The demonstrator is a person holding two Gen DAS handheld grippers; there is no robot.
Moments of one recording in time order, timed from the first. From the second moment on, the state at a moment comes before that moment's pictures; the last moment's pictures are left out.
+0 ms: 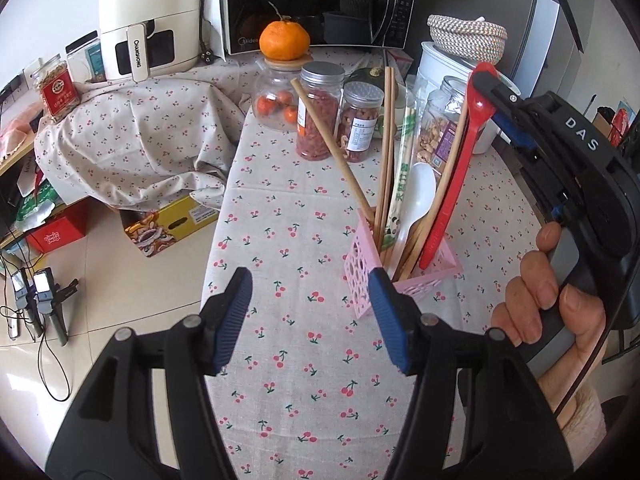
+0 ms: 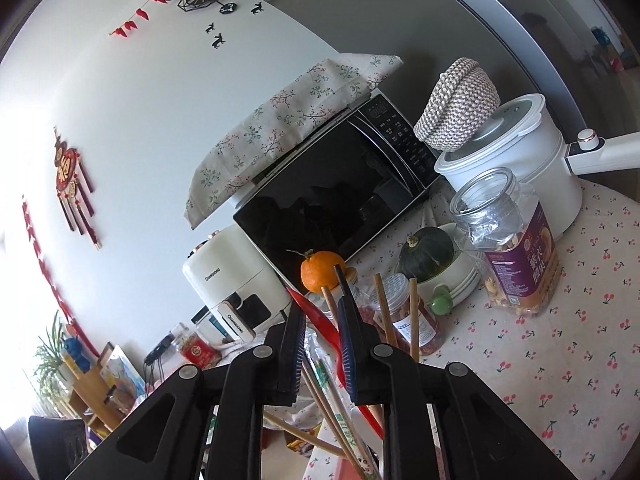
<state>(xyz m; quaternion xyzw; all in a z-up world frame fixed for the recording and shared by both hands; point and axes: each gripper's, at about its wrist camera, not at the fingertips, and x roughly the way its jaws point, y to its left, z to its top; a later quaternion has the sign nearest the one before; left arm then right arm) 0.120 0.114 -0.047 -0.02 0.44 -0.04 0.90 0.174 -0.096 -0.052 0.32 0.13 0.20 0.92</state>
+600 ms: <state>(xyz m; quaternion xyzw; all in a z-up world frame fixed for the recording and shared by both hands) 0.093 0.072 -0.033 -0.03 0.41 -0.04 0.91 0.108 -0.164 0.007 0.18 0.23 0.13 0.95</state>
